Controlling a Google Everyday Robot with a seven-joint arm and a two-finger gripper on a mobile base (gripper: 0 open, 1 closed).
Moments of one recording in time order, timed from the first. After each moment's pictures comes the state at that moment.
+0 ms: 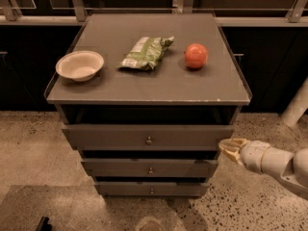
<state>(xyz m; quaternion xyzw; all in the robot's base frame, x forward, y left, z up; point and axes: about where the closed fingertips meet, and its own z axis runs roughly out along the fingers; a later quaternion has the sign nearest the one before) 0.541 -0.271 0.623 -0.37 0.78 0.10 0.50</state>
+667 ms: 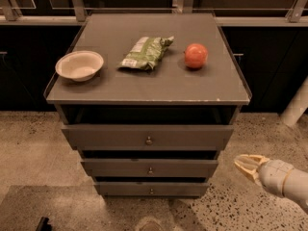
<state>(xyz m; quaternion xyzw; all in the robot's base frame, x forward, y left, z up) 0.473 -0.302 0.631 -0.35 0.79 0.10 0.50</state>
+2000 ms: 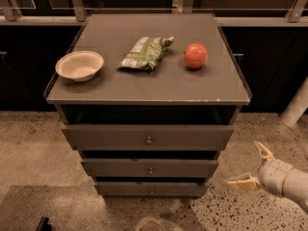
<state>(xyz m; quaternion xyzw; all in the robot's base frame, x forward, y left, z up) 0.473 -0.301 0.631 -0.35 0.79 0.10 0.50</state>
